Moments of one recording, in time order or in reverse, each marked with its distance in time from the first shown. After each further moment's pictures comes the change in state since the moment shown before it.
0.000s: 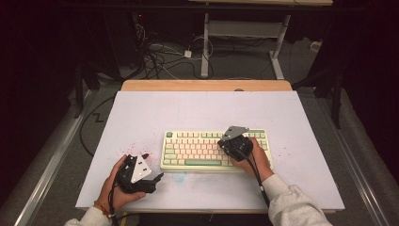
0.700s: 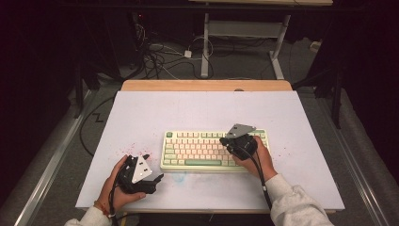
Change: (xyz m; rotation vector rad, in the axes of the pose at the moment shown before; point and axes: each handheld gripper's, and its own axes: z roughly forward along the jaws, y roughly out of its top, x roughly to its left) left arm -0.001 0.000 0.001 0.013 -0.010 0.009; right arm -0.005 0.002 -0.017 -0.066 -0.005 0.016
